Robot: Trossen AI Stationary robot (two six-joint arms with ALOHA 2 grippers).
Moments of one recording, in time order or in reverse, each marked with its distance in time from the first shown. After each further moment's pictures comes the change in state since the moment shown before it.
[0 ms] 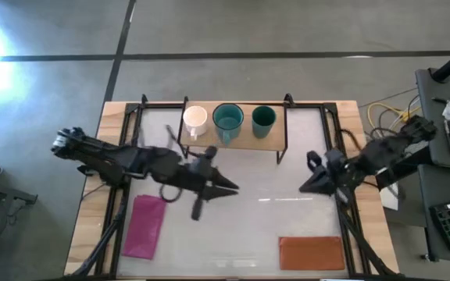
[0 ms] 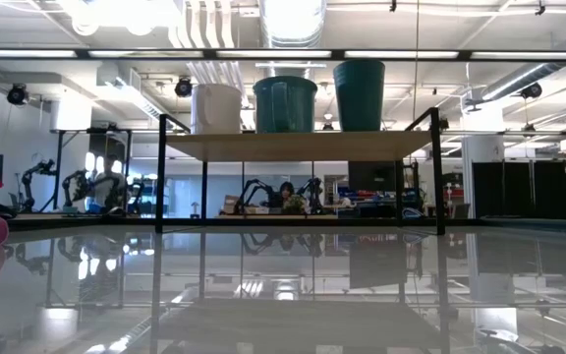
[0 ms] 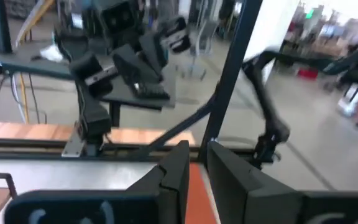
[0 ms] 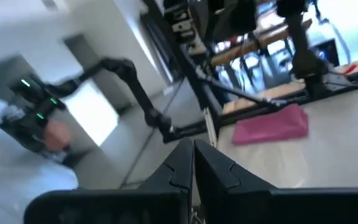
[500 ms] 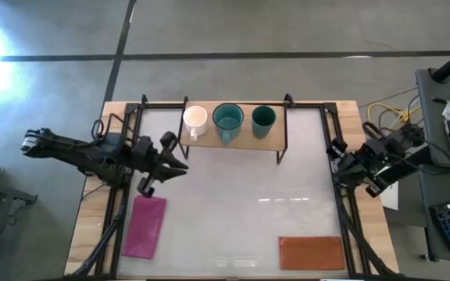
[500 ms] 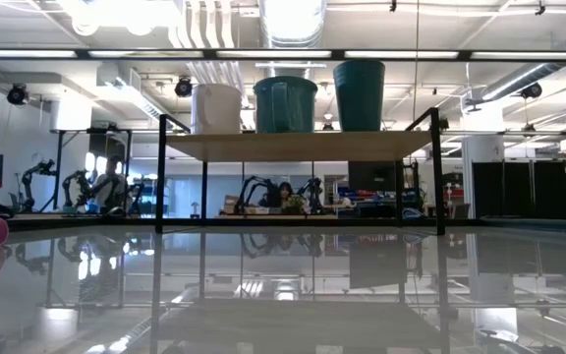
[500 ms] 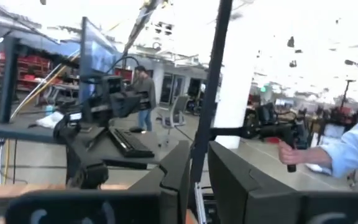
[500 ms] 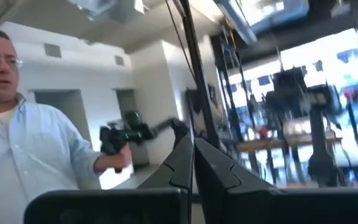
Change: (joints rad) left arm 0.119 -0.579 -0.732 0.518 0.191 0.023; right arm 0.000 -0.538 -0.377 0.229 -0.086 -0.321
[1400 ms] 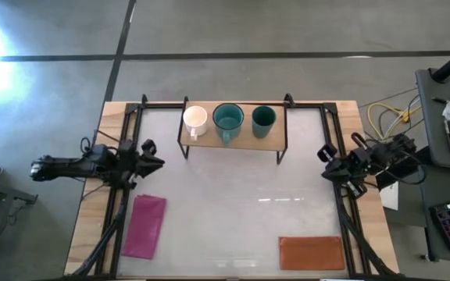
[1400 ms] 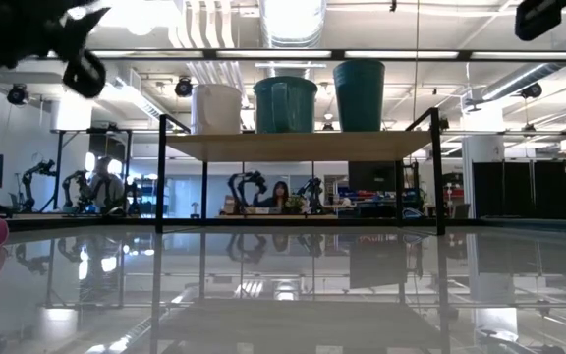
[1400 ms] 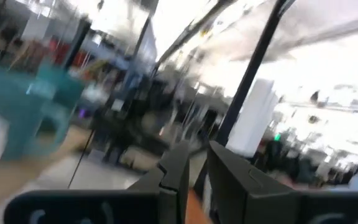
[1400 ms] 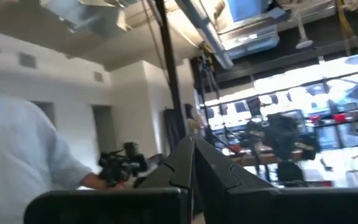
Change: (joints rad) left arm 0.171 -0.699 -0.676 -0.034 -0.002 -0.275; right arm -0.061 -0.244 -0.363 0.217 0.039 -0.068
